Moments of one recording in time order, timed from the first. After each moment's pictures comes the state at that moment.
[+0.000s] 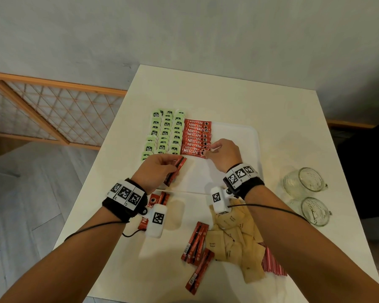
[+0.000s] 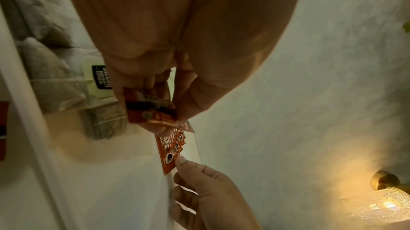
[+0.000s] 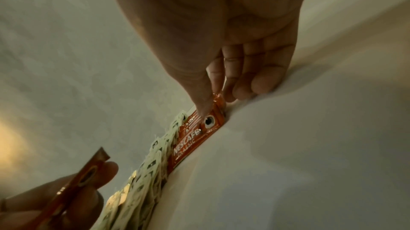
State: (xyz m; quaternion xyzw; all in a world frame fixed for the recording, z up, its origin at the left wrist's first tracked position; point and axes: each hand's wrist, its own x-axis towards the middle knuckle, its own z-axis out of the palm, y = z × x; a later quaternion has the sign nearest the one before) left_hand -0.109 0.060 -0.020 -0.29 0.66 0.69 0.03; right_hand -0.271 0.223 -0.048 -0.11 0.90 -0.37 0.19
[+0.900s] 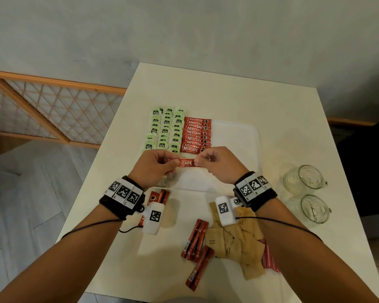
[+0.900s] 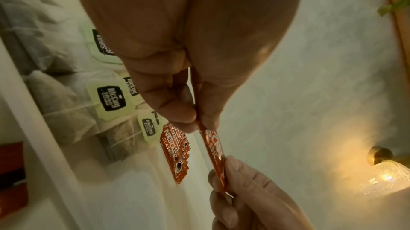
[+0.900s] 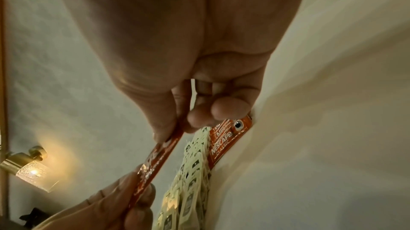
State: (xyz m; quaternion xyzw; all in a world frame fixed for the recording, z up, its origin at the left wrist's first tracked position) left_hand -0.105 0.052 -0.022 -0.24 0.72 0.65 -0.02; right_hand -0.235 0.241 -0.023 -0.29 0.80 -0.44 0.28
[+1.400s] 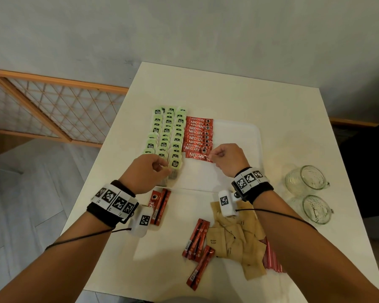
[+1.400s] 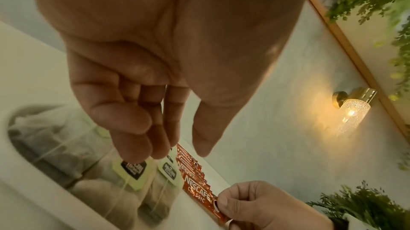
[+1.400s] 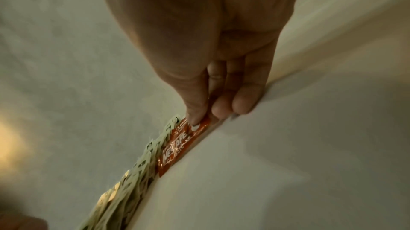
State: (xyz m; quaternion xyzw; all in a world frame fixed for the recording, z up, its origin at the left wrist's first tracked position) left_hand -0.084 0.034 -0.025 -0.23 0.88 0.41 0.02; right_hand -0.264 0.242 -0.053 -0.17 0.88 -0.39 0.22
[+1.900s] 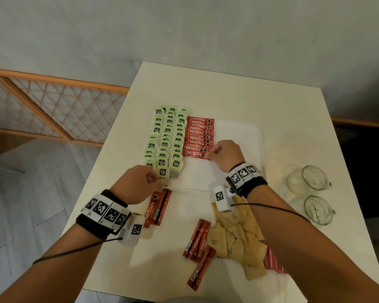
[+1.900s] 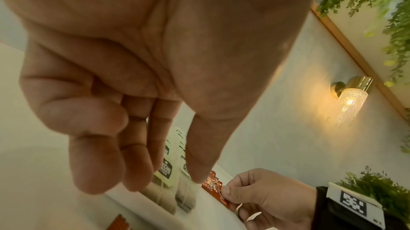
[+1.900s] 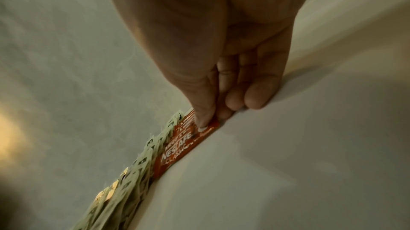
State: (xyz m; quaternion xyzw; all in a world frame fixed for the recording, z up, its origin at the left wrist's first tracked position) left_hand -0.059 0.030 -0.024 -0.24 0.90 0.34 0.10; right_hand -0.271 0.225 -0.054 -0.16 0.91 -0.32 0.21
